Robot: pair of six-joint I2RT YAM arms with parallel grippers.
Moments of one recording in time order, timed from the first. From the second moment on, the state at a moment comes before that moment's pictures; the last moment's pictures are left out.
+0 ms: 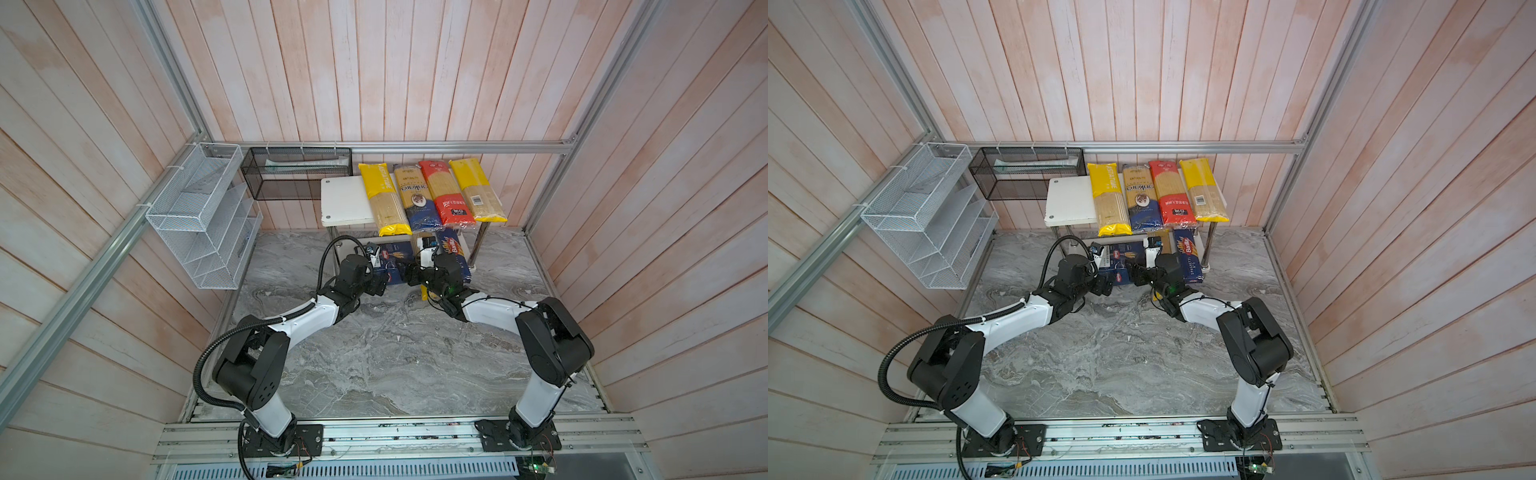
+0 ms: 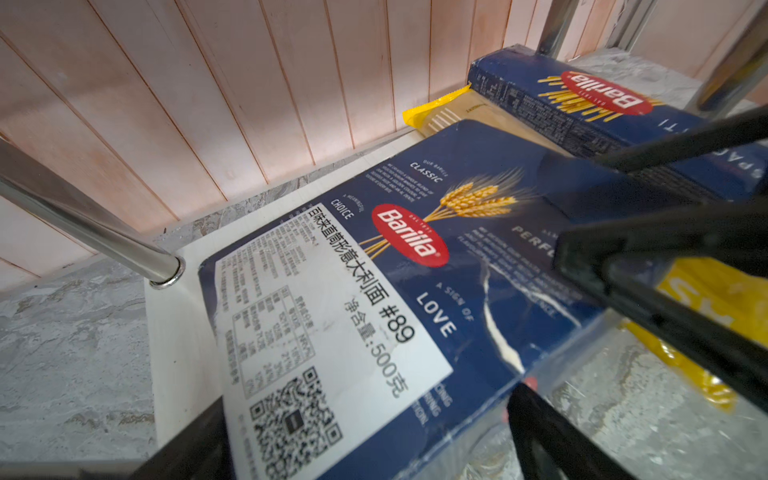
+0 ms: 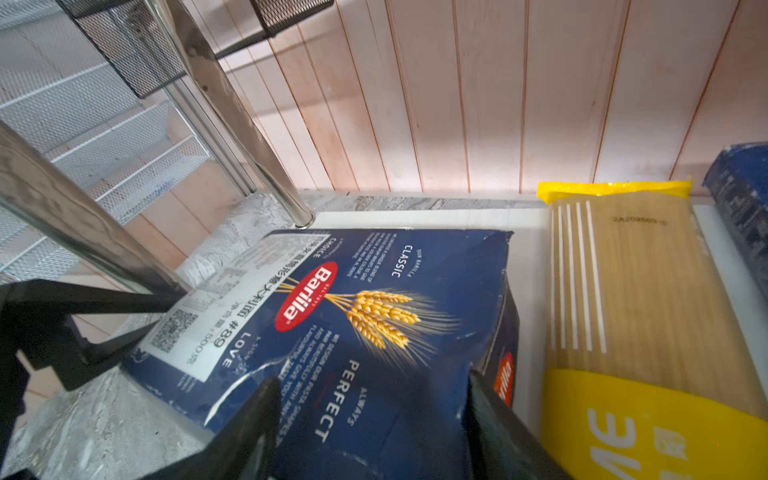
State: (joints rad) left arm -0.53 1.68 1.05 0.15 -0.12 0.06; right arm 0.57 1.80 1.01 0.55 -0.10 0.35
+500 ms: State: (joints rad) left arm -0.50 1.81 1.16 0.16 -0.15 0.05; right arm 0.53 1.92 1.14 0.55 -0.17 0.37
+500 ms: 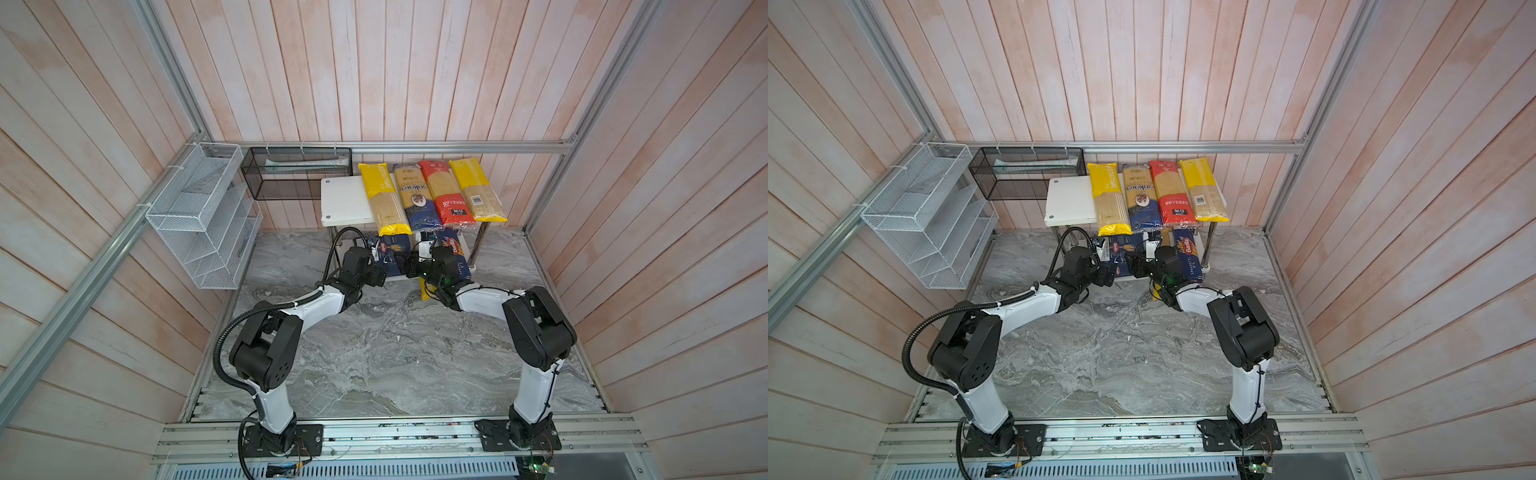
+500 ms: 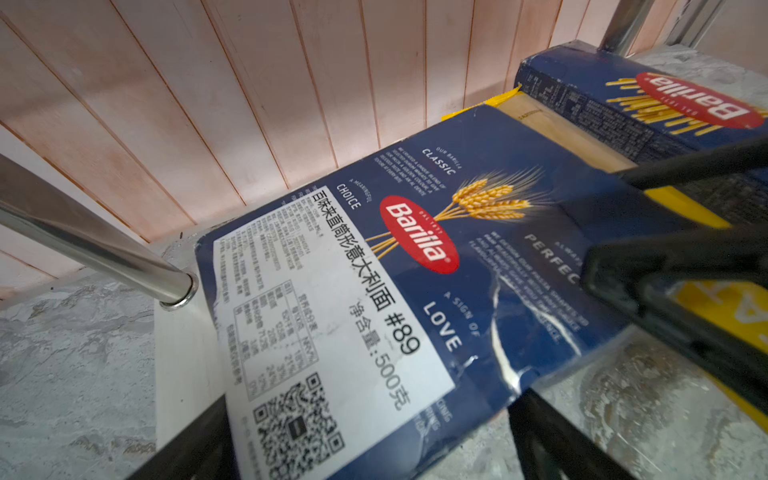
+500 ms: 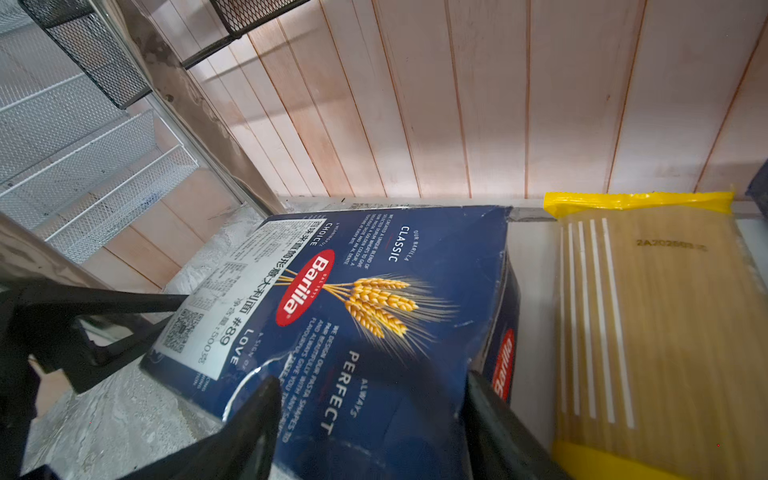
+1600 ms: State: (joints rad) left arm -0.49 1.36 0.86 0.08 -0.40 -0.12; right arm 0.49 1.32 0.64 0.47 -0.13 0.45
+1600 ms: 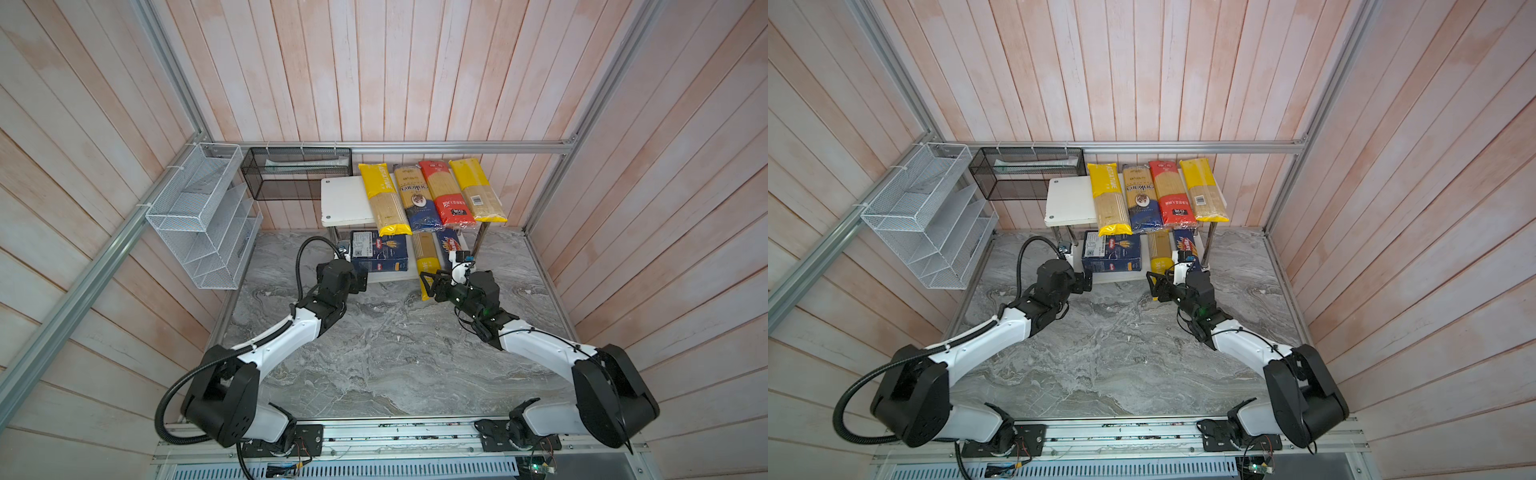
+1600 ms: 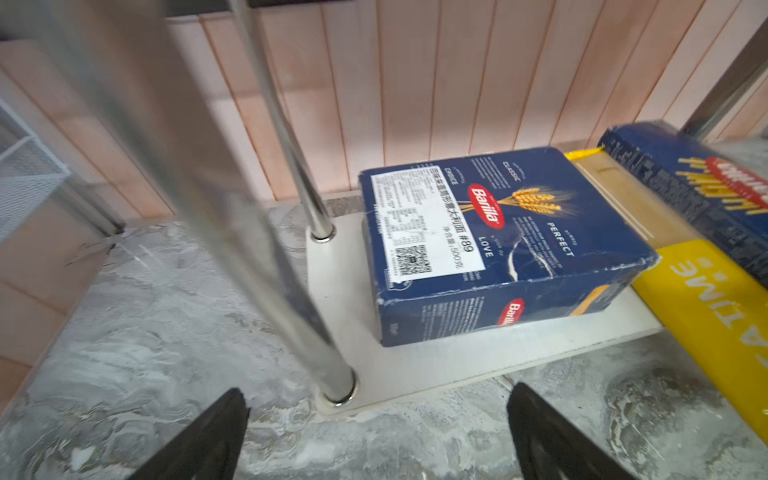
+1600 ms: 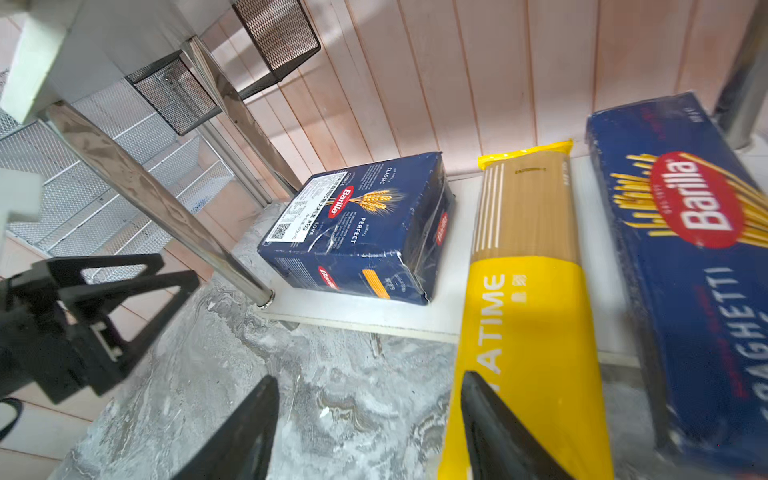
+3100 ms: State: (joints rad) left arm 0.02 1.55 0.28 1.07 -0.01 -0.03; right arm 0.01 1.54 0.21 1.19 0.20 0.02
